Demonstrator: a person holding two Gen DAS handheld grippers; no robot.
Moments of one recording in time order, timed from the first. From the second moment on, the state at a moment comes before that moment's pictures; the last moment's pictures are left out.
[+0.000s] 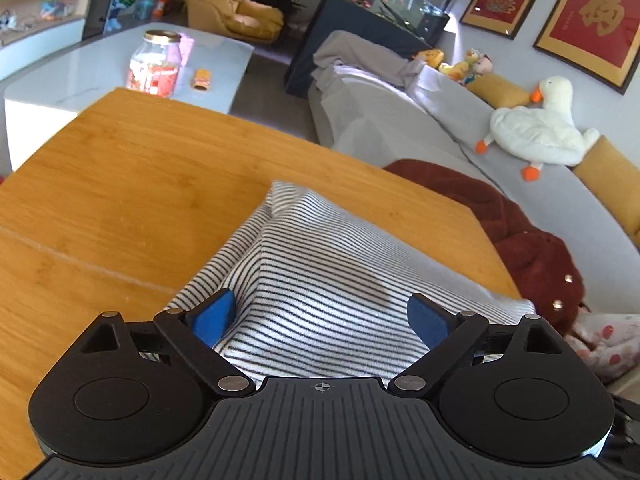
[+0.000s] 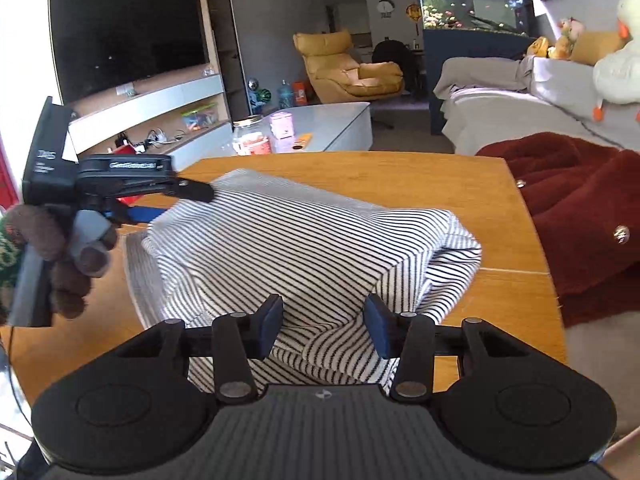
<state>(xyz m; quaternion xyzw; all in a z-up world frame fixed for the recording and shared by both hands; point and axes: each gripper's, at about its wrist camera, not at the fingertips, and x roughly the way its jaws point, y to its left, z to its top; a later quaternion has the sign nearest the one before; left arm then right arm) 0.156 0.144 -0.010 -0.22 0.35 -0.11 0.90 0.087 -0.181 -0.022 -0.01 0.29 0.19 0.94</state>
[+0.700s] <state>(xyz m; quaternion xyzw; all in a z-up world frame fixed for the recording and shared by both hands) 0.116 0.147 -0.031 -0.34 0.37 -0.12 0.86 0.081 -0.249 -0.038 0.31 0.36 0.13 0.87</state>
